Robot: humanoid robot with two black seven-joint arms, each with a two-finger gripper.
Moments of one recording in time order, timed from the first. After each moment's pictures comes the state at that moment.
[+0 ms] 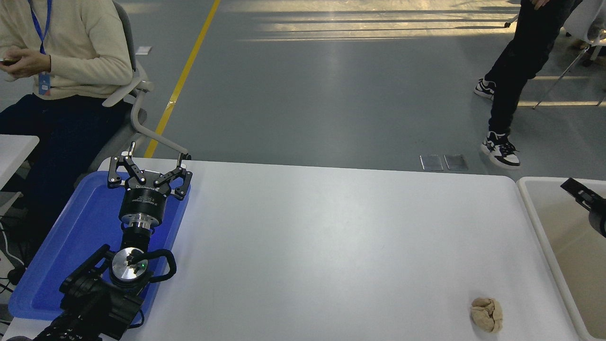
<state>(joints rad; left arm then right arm) -0.50 0.10 -1.16 -0.54 -0.09 -0.64 -0.36 0.80 -0.50 -0.36 0.10 -0.28 0.08 0.20</state>
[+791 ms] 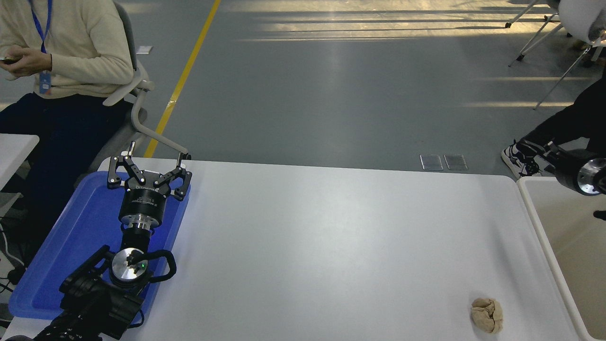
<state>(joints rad) -0.50 0.10 -1.16 -0.54 -0.09 -0.64 -0.36 1.10 -0.77 -0.34 0.73 -0.50 0.14 0.18</state>
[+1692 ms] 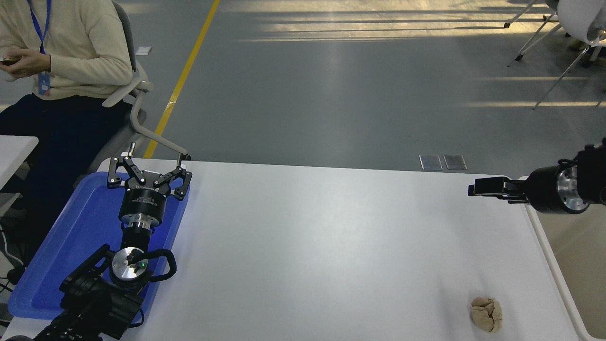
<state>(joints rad) -0.50 0.10 -1.16 -0.54 -0.09 -0.64 -0.36 1.81 -0.74 -1.13 1.44 -0.64 0.13 0.17</state>
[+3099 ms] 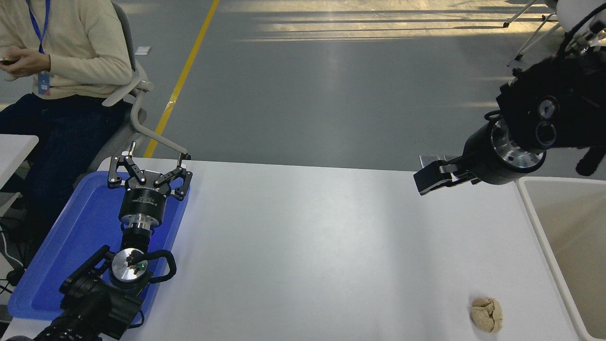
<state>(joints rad) -0.50 0.10 -1.16 -0.54 -0.09 -0.64 -0.36 2.39 -0.28 -1.33 1.71 -0.26 0.38 0.03</state>
